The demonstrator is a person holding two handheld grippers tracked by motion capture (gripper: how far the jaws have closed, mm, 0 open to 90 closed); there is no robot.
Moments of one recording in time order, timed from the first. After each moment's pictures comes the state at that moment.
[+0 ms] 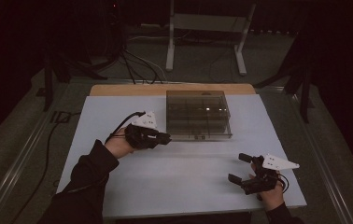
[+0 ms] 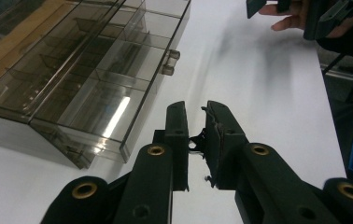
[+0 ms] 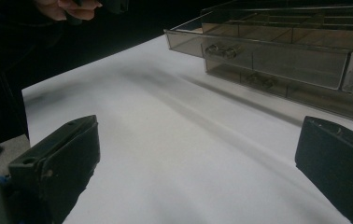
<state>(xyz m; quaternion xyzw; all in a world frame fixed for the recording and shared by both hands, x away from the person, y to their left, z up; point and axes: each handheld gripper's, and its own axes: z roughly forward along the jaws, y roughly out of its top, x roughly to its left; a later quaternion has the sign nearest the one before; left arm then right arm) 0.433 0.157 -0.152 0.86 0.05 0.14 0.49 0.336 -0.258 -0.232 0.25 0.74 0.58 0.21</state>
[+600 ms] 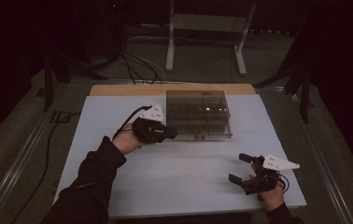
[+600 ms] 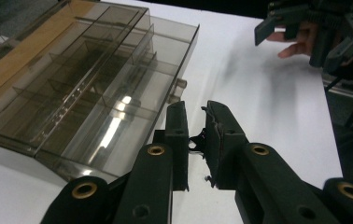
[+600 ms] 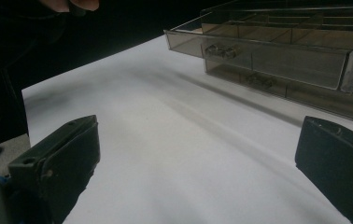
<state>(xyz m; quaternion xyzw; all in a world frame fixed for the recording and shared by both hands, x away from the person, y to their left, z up) 0.438 0.139 -0.136 0.85 0.07 0.14 0.51 0.335 -0.259 -0.232 0.25 0.74 0.58 0.21</state>
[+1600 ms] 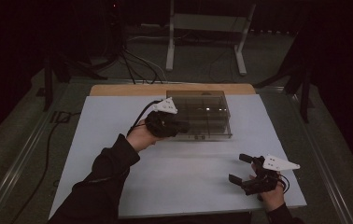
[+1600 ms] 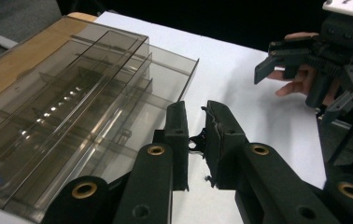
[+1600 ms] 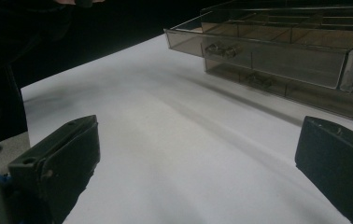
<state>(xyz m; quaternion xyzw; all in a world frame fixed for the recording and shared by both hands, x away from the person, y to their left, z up) 0.445 0.104 -0.123 0.83 0.10 0.11 0.53 0.334 -0.259 -0.232 0.25 0.74 0.58 0.21</state>
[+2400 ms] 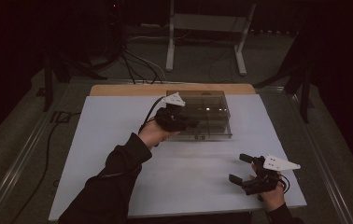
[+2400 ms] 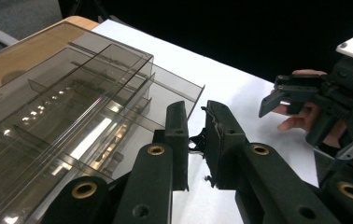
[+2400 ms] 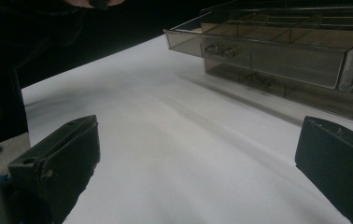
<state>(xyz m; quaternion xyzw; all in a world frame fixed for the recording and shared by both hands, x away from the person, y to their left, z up) 0.464 0.079 -0.124 0.81 0.14 0.07 0.56 0.334 -0.260 -0.232 0.25 0.74 0.58 0.21</state>
